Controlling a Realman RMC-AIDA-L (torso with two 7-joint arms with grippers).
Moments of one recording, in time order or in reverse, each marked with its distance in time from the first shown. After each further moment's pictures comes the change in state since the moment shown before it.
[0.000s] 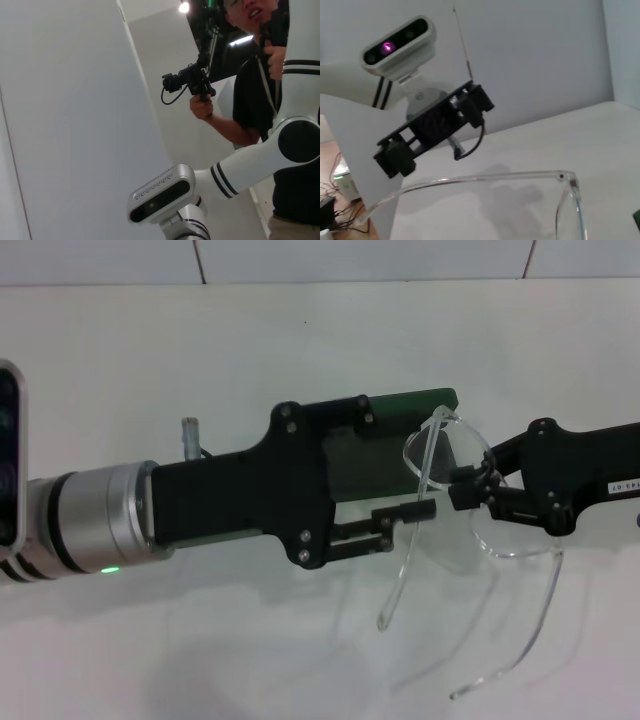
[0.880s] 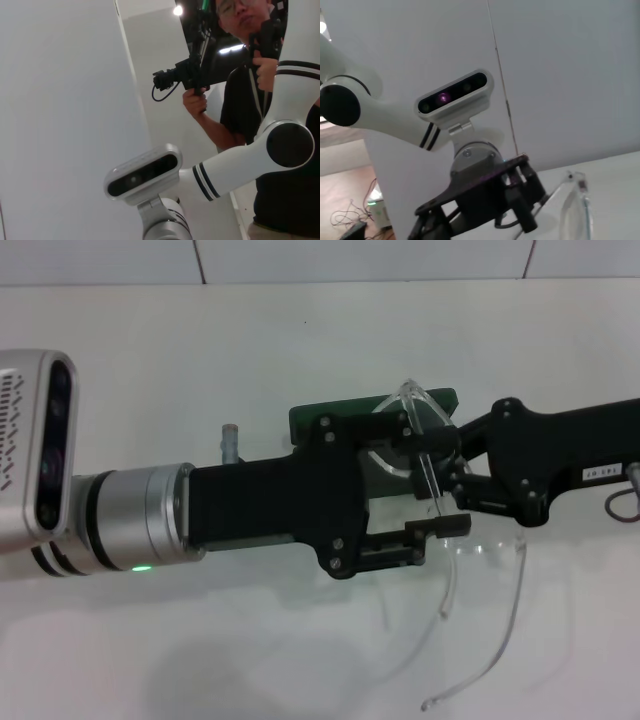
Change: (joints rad) left arm -0.076 -0.009 0.039 -0.090 -0.010 -0.006 -0.020; right arm 0.043 0.019 -0.028 0.022 0.104 -0.051 -0.024
